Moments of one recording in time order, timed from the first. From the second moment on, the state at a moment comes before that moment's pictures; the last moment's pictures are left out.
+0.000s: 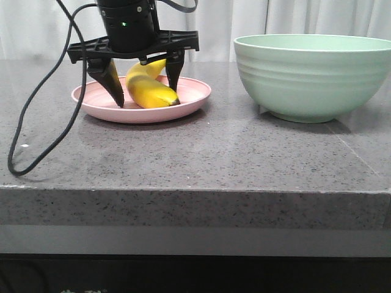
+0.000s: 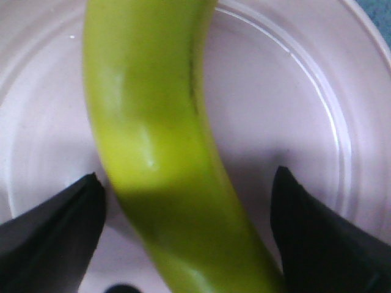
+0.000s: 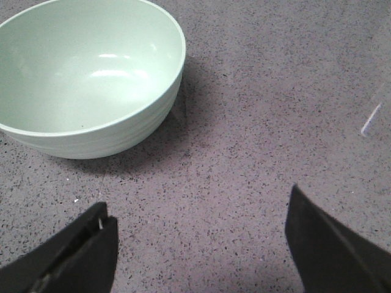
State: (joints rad) left arm -0.57 2.03 -1.82 0.10 1.03 -0.64; right arm -0.01 0.64 -0.73 0.04 0.69 0.02
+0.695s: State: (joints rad) left arm -0.56 2.01 -1.97 0.07 1.20 -0.50; right arm -0.01 0.64 -0.73 0.04 0.69 0.02
